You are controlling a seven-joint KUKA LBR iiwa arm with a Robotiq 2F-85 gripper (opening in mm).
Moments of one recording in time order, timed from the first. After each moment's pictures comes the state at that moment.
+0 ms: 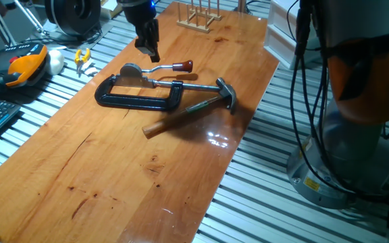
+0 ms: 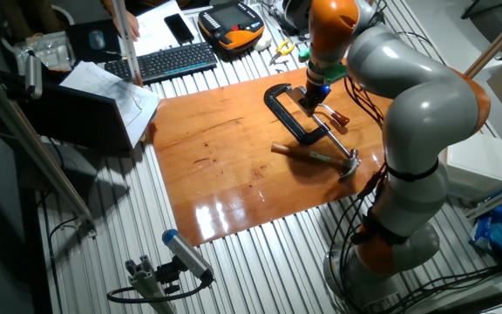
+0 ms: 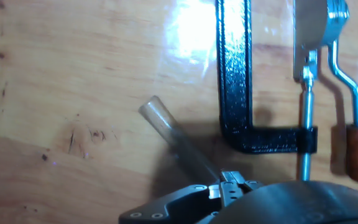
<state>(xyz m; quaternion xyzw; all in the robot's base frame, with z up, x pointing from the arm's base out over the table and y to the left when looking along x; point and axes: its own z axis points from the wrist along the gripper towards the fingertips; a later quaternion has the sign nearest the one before) 0.514 0.001 0.236 0.16 -0.99 -0.01 0.06</state>
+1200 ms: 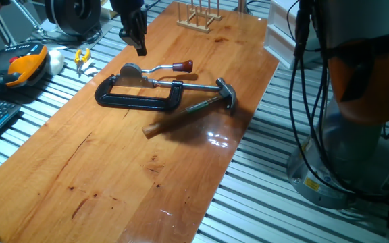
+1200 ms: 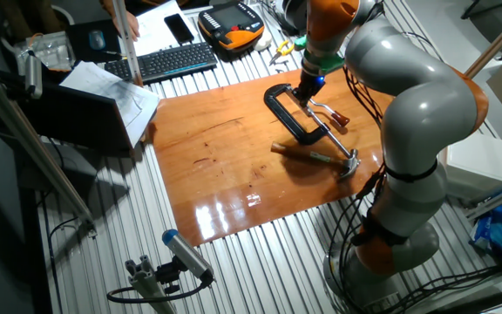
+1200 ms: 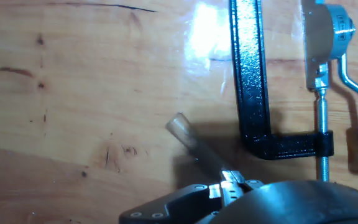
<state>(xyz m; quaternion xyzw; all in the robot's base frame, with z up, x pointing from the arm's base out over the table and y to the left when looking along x) 0.530 0.030 0.272 0.12 -0.99 -0.03 0.06</state>
